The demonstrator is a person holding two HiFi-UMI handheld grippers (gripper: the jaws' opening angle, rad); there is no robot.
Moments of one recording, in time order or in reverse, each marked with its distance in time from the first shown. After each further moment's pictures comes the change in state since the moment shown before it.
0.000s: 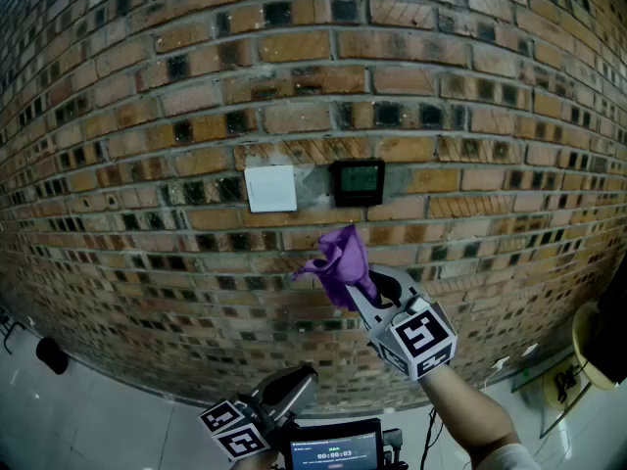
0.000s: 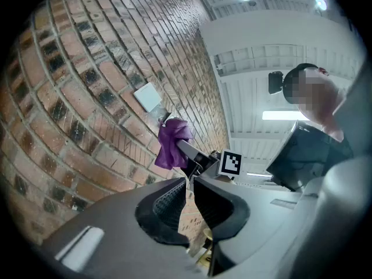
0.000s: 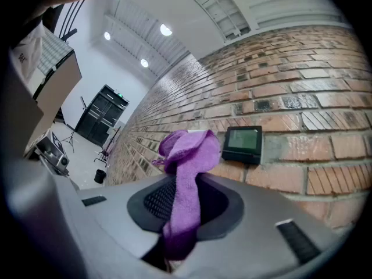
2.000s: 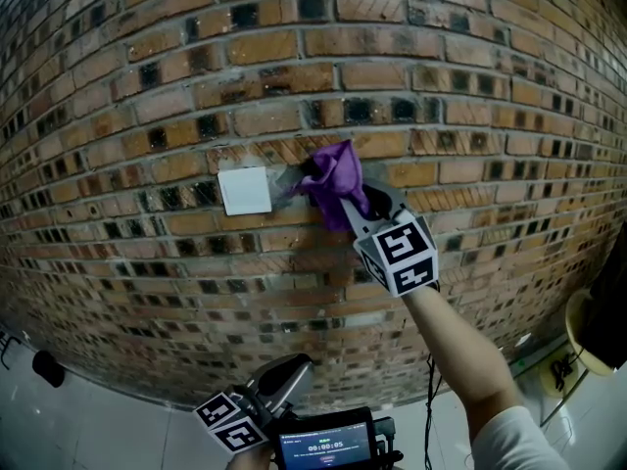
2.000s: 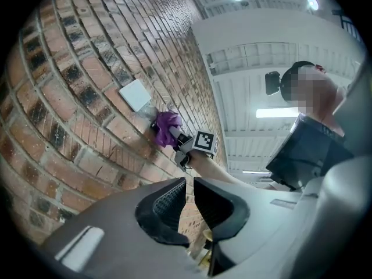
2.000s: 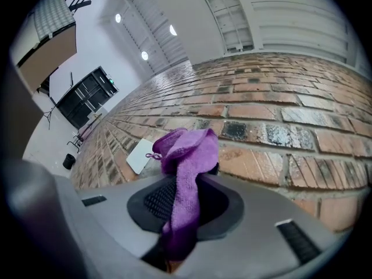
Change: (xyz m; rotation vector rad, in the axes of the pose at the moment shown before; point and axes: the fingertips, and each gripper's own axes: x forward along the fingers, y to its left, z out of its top) left arm 0.031 -0.009 0.008 0.054 -0.003 -0.057; right arm 0.045 -0.123 0.056 -0.154 -0.045 -0.224
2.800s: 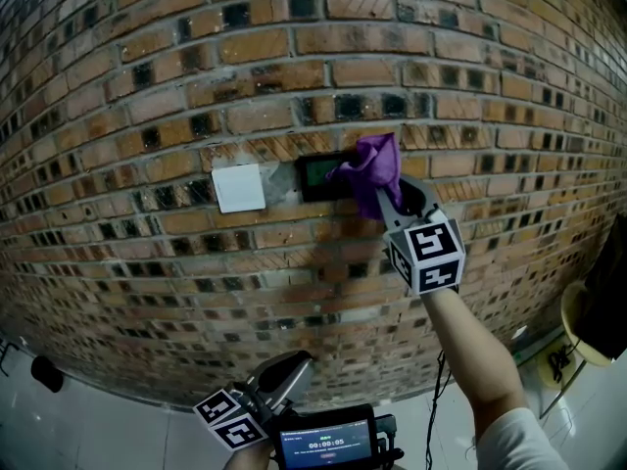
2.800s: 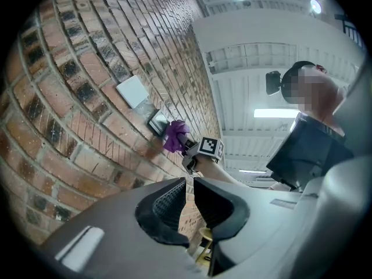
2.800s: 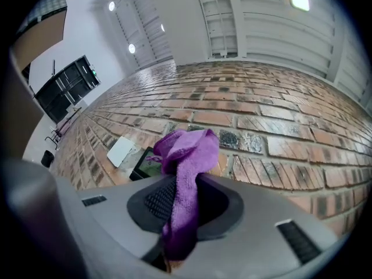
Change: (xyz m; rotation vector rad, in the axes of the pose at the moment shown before) left arm 0.001 -0.007 -0.004 -0.011 0.022 -0.030; right arm -0.051 -0.057 -0.006 0.017 0.017 -0.204
